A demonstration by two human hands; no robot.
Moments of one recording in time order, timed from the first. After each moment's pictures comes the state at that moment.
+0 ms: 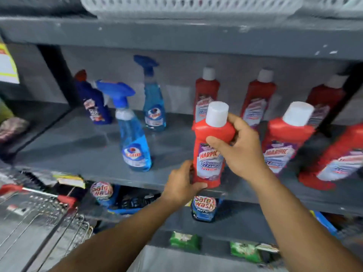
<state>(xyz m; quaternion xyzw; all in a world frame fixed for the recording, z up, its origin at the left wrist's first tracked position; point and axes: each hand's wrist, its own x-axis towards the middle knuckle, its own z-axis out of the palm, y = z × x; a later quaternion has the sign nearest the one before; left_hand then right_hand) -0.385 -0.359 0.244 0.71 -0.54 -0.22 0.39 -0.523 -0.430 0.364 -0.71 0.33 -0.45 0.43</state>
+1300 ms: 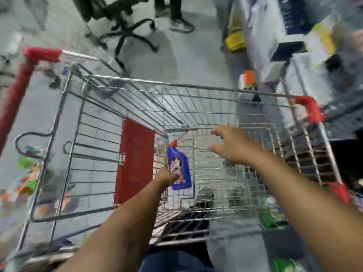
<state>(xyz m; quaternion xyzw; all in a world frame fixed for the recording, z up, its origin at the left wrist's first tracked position) -0.086 0.138 0.031 0.79 0.36 -0.30 0.39 0.014 -0.074 0.167 -0.91 -0.15 0.26 0.27</state>
